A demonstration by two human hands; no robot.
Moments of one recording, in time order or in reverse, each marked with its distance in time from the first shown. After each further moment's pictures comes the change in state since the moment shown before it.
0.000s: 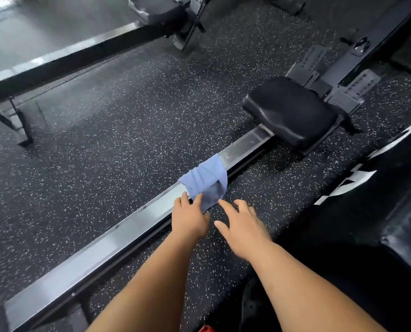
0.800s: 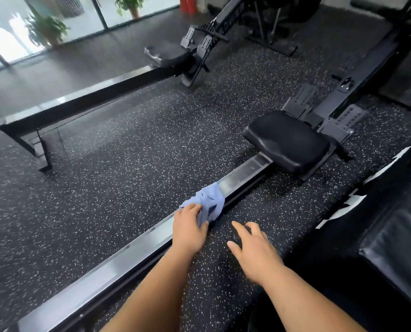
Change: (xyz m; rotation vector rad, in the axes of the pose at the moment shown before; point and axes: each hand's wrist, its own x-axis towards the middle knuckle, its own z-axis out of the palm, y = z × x) left_hand -0.022 -0.001 -0.056 -0.287 0.244 0.108; right_hand -0.029 0.008 -0.019 0.077 0.042 0.036
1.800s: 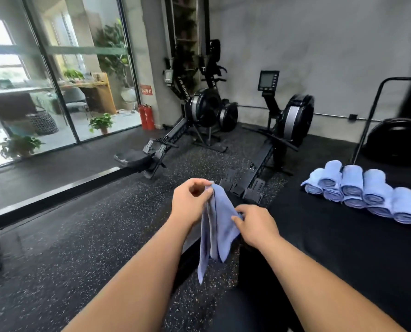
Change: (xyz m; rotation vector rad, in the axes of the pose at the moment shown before) left_hand -0.129 0.265 -0.189 -0.833 0.197 0.496; right_hand -0.200 0.027 -0.210 0.129 0.647 0.015
